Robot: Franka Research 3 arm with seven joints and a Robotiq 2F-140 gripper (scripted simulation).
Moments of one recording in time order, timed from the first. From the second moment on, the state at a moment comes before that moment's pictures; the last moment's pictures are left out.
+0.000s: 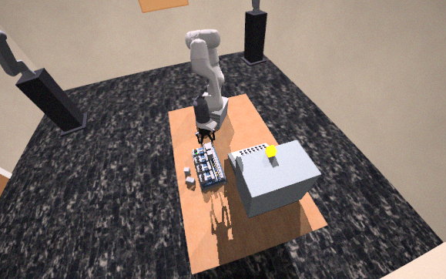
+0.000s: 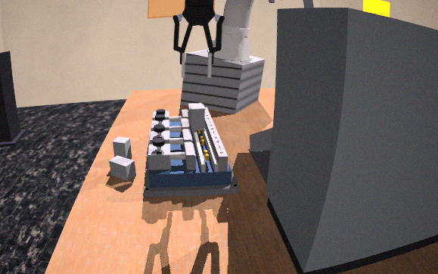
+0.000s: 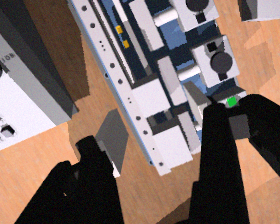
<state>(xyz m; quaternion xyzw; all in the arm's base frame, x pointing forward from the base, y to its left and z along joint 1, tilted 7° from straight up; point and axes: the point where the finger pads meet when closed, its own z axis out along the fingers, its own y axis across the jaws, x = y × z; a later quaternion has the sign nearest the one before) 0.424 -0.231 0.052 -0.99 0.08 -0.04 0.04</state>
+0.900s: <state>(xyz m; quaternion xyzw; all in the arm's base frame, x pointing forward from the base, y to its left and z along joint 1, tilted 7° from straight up) 0.418 -0.229 0.063 -1.00 0.06 -0.04 0.05</state>
